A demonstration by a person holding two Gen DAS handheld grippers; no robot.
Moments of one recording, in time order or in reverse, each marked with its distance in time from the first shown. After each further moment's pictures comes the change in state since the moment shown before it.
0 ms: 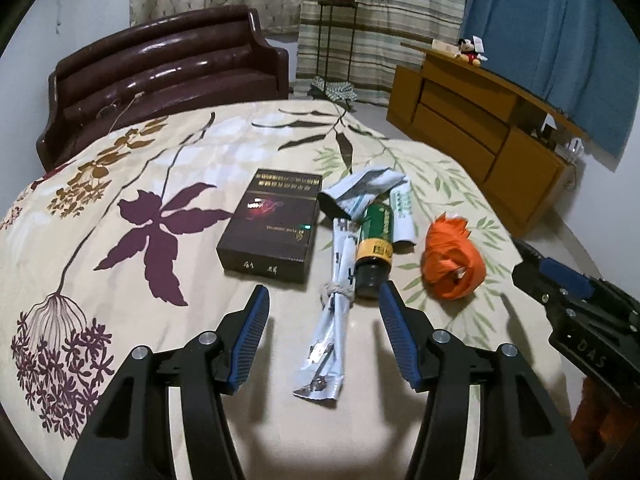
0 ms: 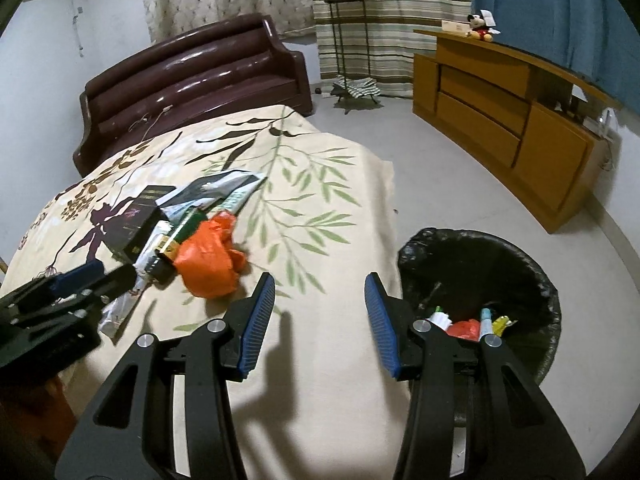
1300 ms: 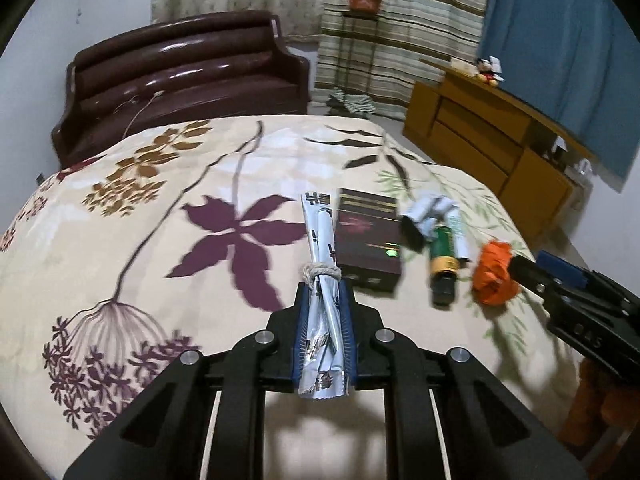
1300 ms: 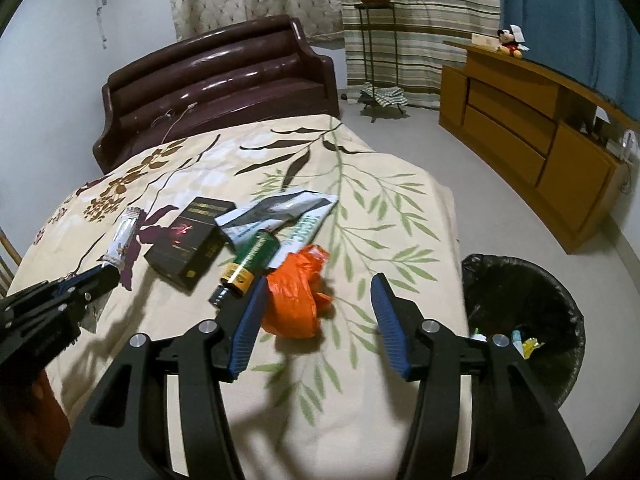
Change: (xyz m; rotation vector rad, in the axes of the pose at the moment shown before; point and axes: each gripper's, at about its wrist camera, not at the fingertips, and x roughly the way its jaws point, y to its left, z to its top) left arm -0.028 0.069 0.006 -0.064 -0.043 0.032; right arm 0.007 0.054 0.019 -0.060 -0.015 0.060
